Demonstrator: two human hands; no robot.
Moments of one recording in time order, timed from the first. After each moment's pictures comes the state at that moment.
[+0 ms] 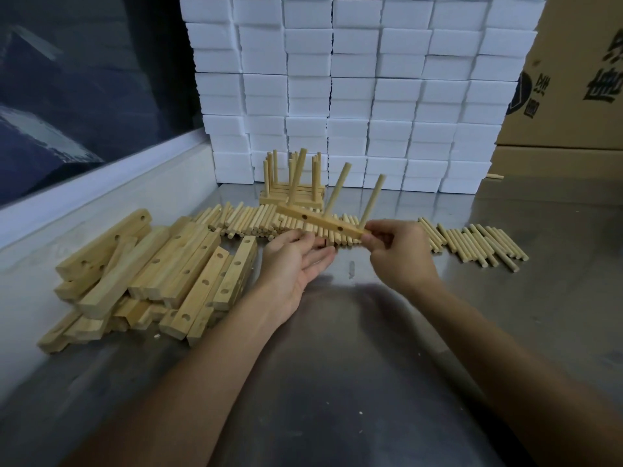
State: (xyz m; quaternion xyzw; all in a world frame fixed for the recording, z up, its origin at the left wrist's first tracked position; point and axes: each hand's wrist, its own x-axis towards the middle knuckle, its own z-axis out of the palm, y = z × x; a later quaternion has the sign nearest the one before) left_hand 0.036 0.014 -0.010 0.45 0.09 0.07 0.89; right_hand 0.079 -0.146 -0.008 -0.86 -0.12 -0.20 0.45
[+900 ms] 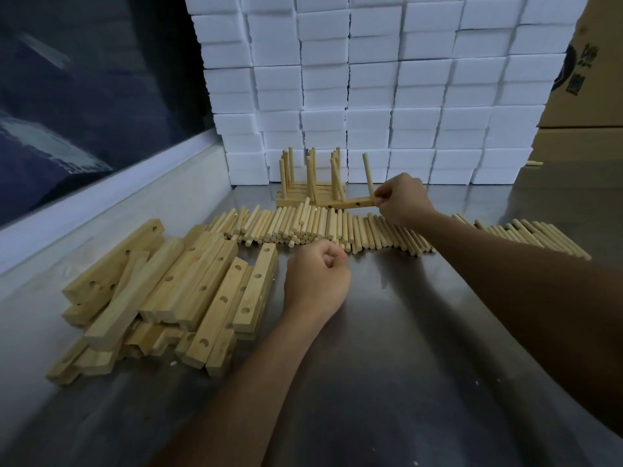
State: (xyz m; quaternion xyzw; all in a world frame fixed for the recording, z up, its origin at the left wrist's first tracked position) left_hand 0.044 0.018 -0.024 0.84 0.10 0.18 0.50; right_hand 0.226 -0.120 0.005 -0.93 -0.11 -0.16 0.31
